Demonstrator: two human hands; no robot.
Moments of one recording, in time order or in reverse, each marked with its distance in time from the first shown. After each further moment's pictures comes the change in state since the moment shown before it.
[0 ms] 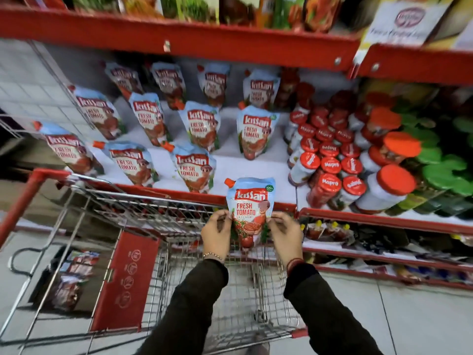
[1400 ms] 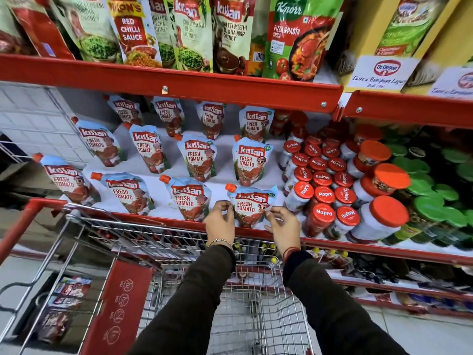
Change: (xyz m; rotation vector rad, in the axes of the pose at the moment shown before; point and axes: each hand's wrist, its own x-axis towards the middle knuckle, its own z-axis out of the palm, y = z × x) left_hand 0.063 0.075 0.029 0.190 0.144 0.133; right_hand 0.080 -0.043 0.001 0.158 -0.012 -0.012
